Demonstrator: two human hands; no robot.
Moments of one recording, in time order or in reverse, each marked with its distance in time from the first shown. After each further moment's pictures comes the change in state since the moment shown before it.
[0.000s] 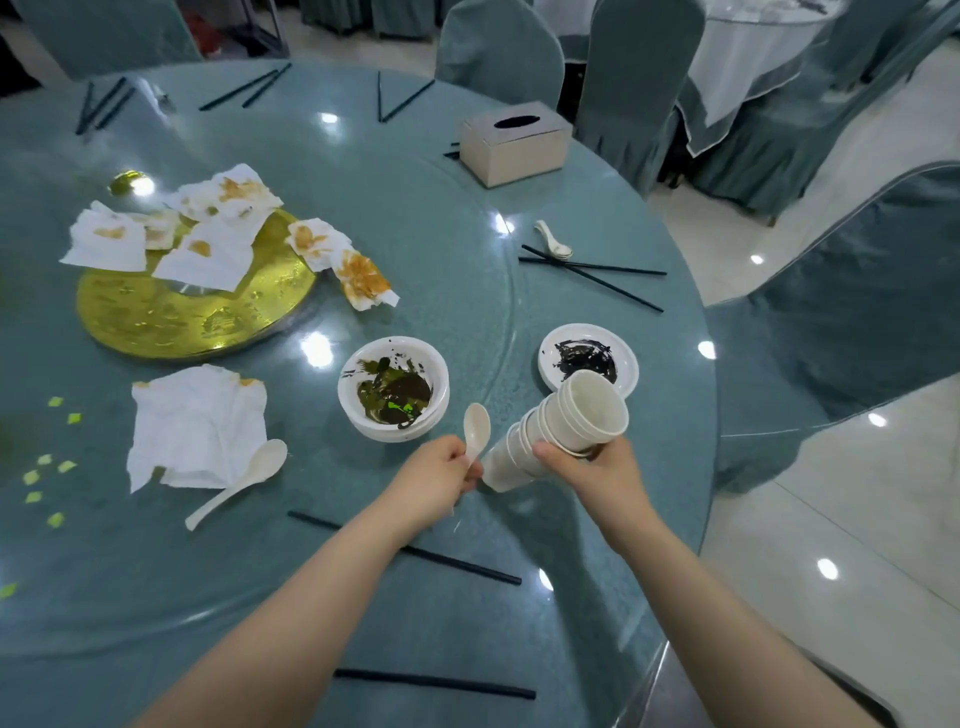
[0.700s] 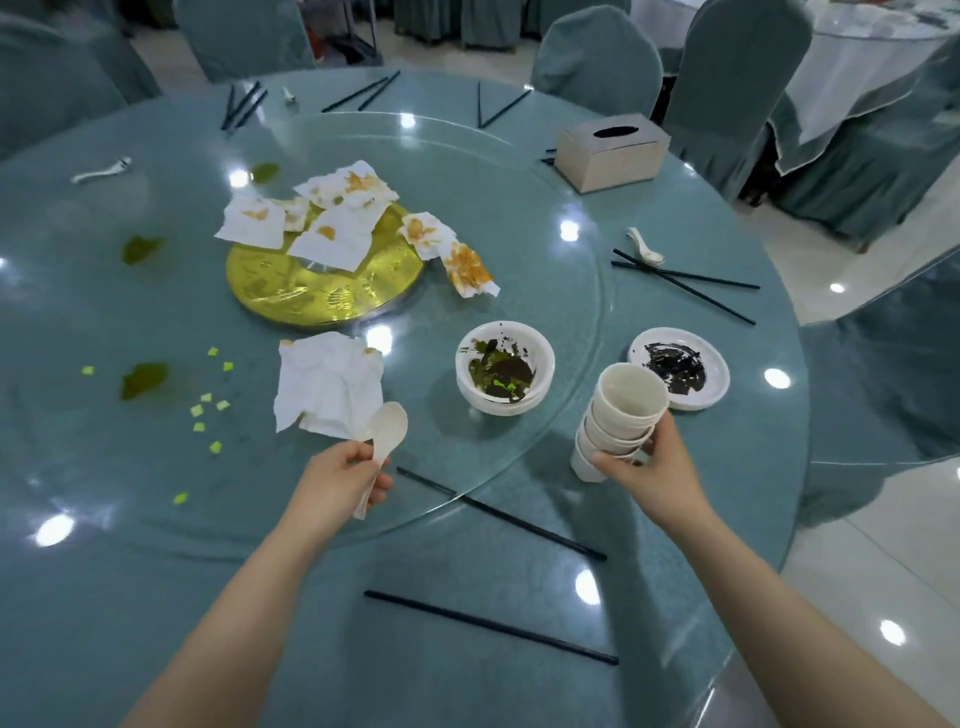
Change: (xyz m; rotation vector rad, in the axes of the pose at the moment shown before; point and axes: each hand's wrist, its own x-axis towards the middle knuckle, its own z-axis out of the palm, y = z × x) left_hand -0.080 -0.093 -0.134 -0.164 0.440 -0.082; right_hand -0.010 0.003 0.031 -0.287 -0.076 -0.039
